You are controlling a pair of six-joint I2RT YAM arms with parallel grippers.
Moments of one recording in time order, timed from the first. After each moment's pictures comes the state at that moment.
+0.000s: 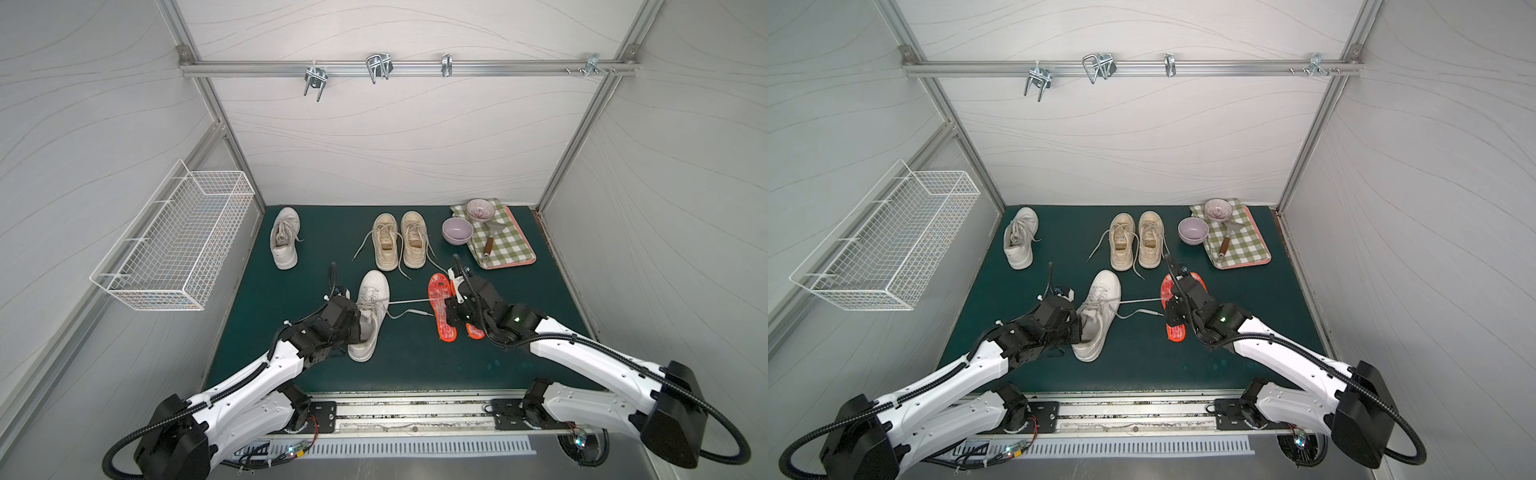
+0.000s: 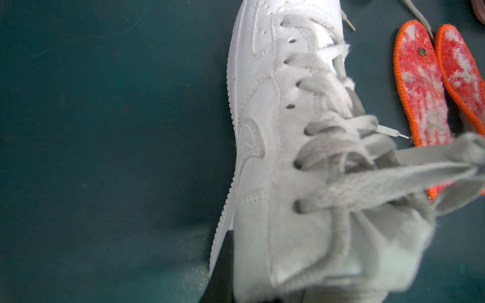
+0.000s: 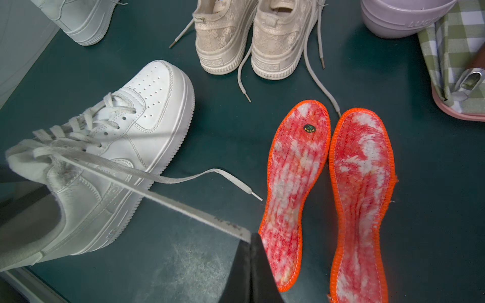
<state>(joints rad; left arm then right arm) -0.63 0.94 0.51 -0.53 -0.16 -0.63 0.87 1.08 0.75 -0.43 0.19 0.44</state>
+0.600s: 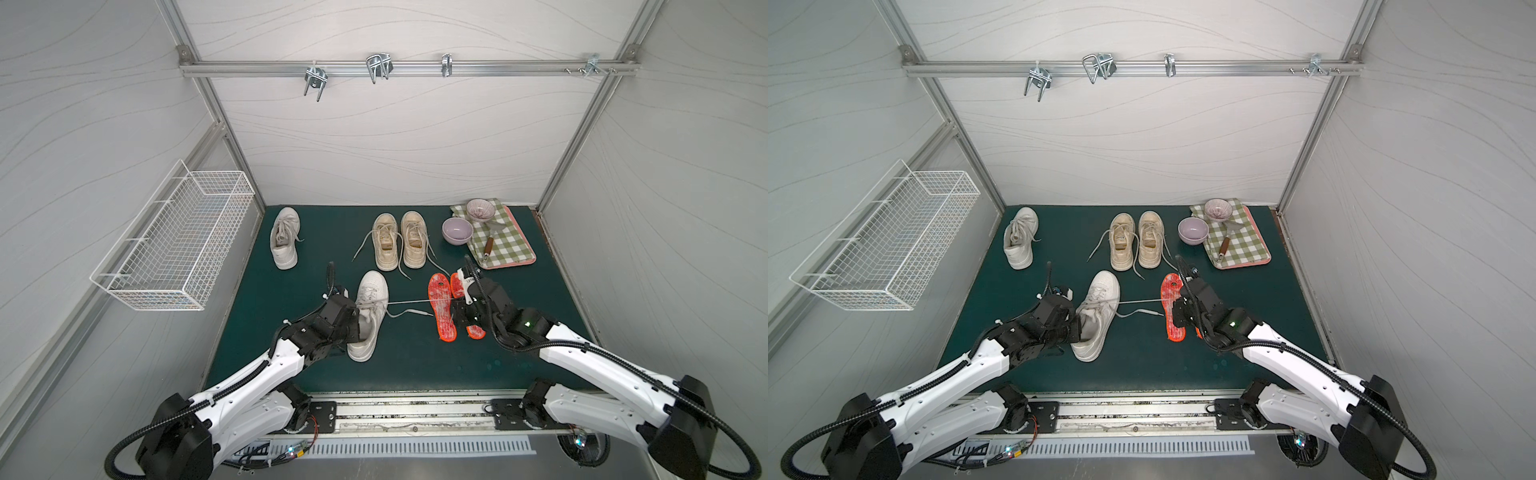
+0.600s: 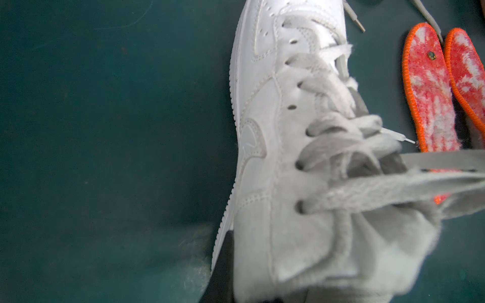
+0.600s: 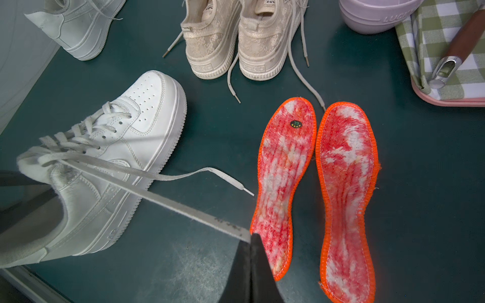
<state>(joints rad) -0.60 0.95 0.51 -0.53 -0.14 -0.63 0.84 1.01 0.72 -0.45 0.18 0.48</state>
